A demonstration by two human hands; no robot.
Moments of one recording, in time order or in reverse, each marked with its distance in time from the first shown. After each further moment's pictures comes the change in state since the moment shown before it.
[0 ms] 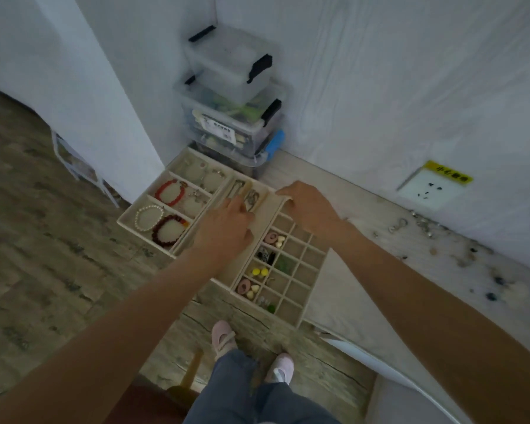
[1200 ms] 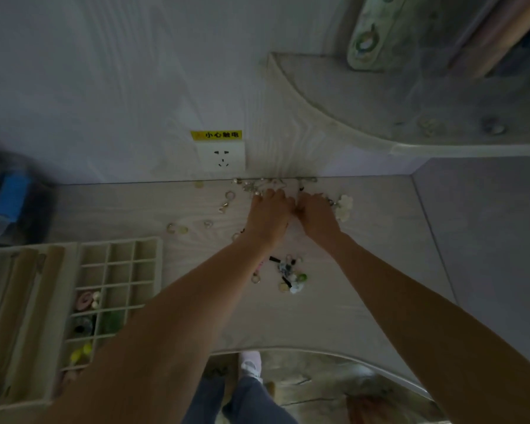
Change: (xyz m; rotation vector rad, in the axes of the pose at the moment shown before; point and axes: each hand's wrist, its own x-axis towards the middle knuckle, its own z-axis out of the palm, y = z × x) left_hand 0.130 0.357 0.102 0.052 -0.024 0.630; right_hand -0.167 0.305 -0.007 0.161 0.369 0.778
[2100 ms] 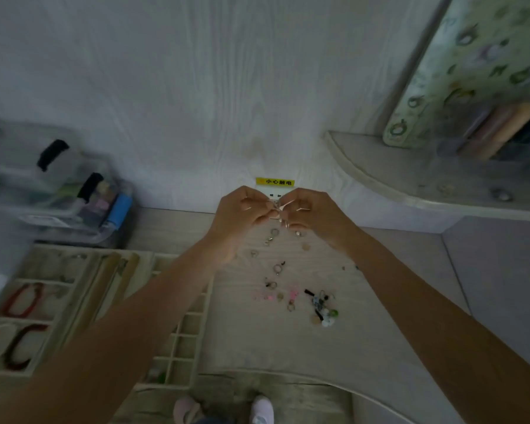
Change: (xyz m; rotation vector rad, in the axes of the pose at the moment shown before) left_hand -0.101 -0.068 -0.151 -1.518 0.380 -0.449; right_hand -0.062 -0.135 -0.115 0.813 -0.339 -0.384
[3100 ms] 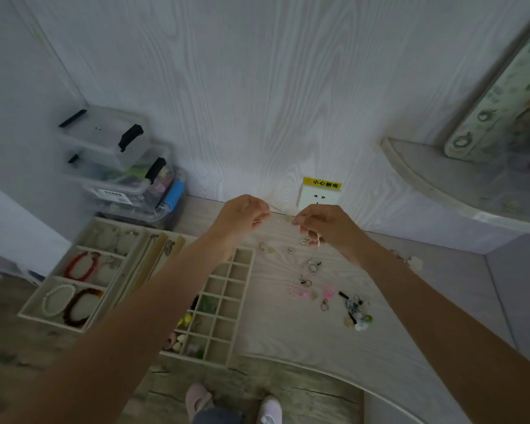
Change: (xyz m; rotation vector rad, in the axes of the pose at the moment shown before) left_hand -0.027 0.001 -0.078 0.134 0.087 -0.148; right_hand 0.001 -0.009 0.058 -0.082 -0.066 0.106
